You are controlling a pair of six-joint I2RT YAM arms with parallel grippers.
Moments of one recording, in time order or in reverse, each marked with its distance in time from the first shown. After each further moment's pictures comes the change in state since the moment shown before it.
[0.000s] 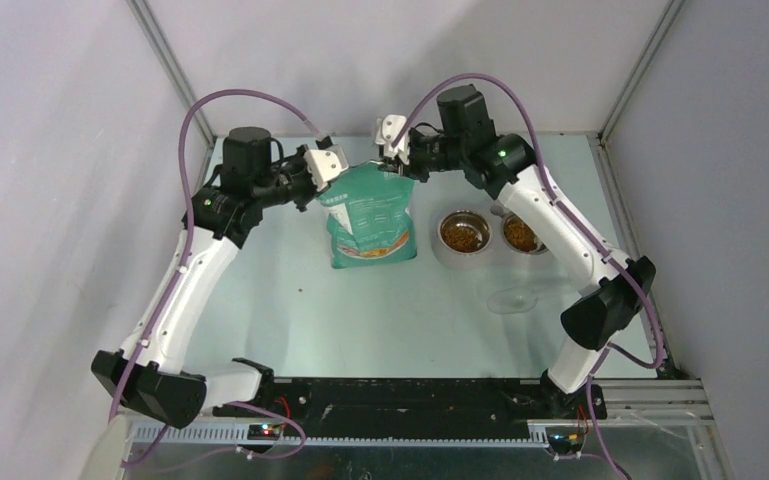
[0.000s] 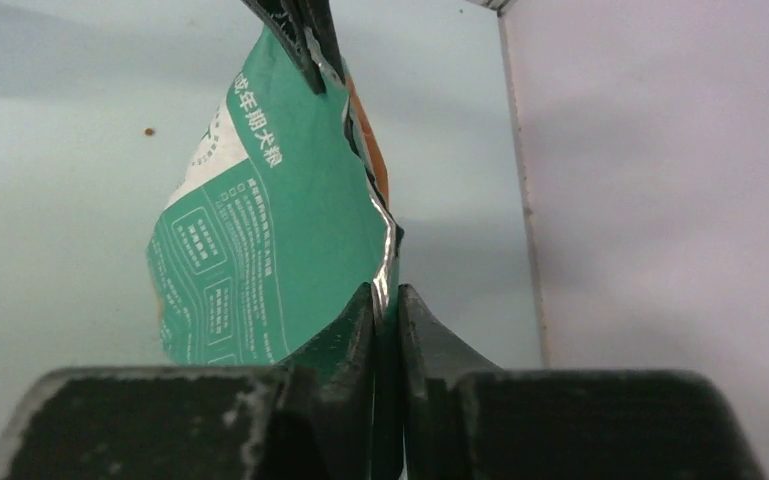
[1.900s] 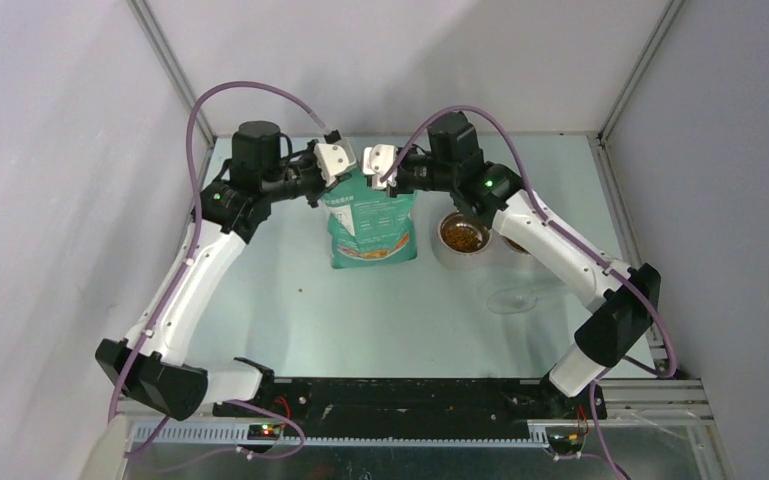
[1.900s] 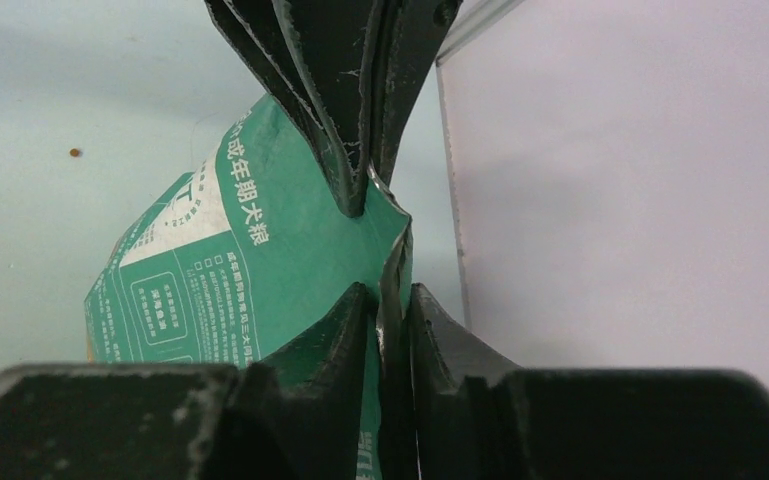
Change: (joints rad) left arm -0.042 0.050 0.039 0.046 0.074 -0.055; right arm 0.082 -0.099 -0.238 0.283 0.092 -0.066
